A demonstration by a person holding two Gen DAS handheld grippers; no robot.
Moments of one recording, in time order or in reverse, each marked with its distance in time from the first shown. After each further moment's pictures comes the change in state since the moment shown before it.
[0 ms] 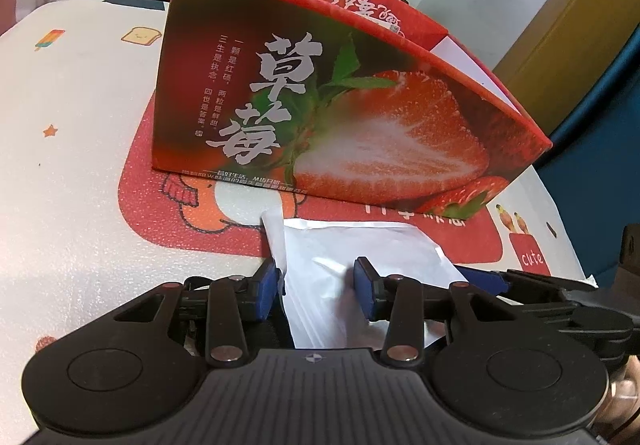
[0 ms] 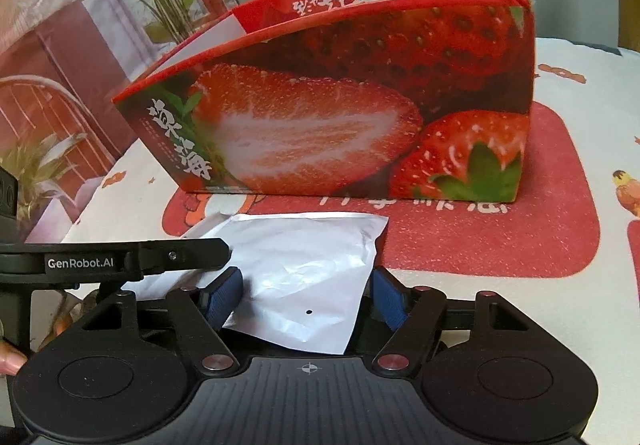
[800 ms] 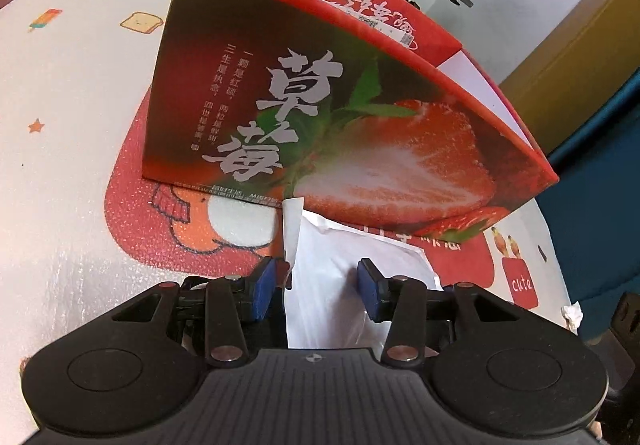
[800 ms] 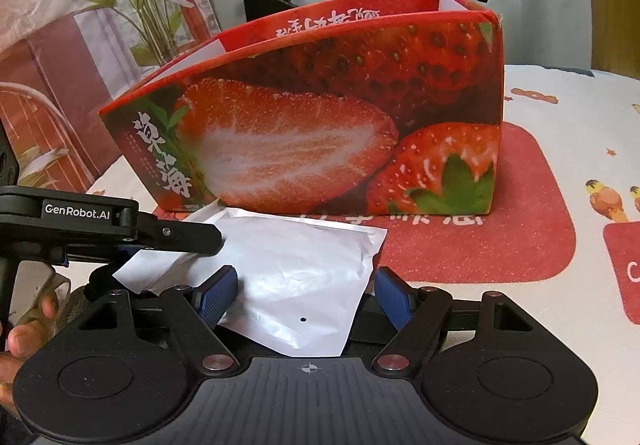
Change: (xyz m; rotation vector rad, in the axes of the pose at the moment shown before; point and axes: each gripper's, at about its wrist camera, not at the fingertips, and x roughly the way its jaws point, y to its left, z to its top) left arm 0.009 0.006 0.017 -0.081 0.021 -0.033; right arm -0.003 0.002 -0.012 -0.014 -0.111 -0.084
